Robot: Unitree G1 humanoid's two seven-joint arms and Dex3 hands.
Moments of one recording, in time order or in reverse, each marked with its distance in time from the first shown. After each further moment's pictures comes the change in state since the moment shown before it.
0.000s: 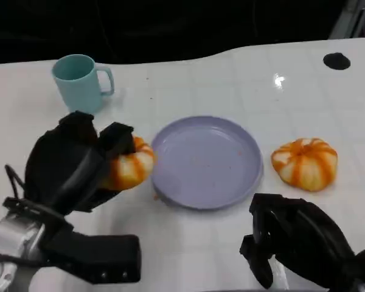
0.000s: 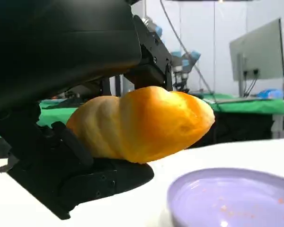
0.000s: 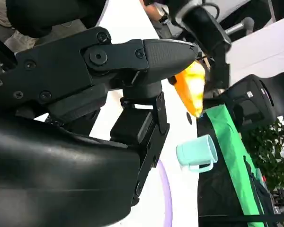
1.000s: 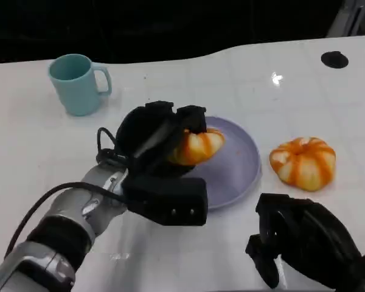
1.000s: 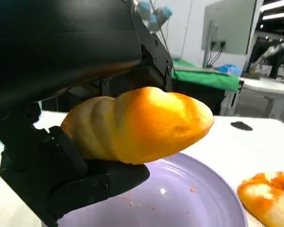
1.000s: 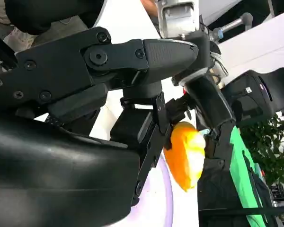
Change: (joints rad) left arm -0.495 -0.299 -0.191 0.795 -0.120 -0.181 0.015; right arm 0.009 -0.007 -0.025 0.000 0.003 -0.006 0.017
